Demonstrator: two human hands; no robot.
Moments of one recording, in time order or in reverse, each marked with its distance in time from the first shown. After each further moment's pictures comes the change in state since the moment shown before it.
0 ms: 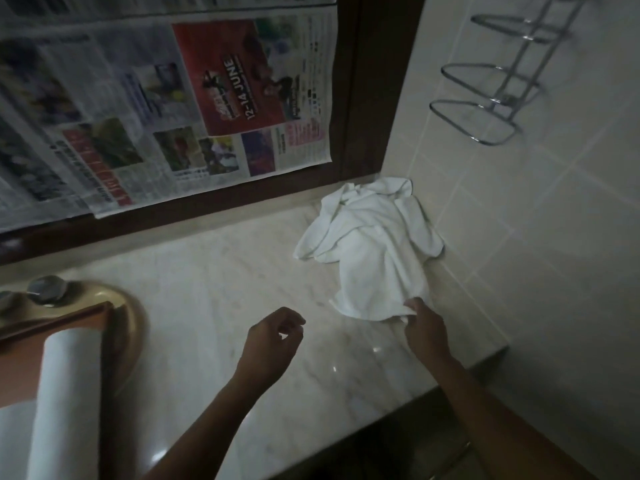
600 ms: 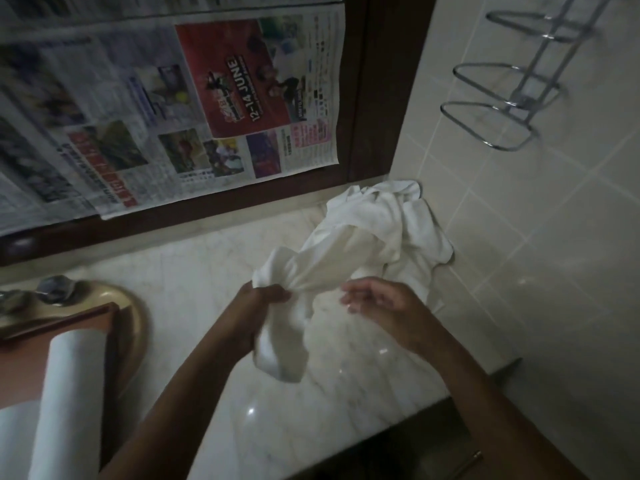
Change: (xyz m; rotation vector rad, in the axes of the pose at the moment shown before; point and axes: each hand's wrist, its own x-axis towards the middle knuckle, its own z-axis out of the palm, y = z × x) left_hand 0.044 0.051 -0.051 -0.773 -0.167 -0.345; right_hand -0.028 -0.150 -0.103 0.722 -0.544 -0.219
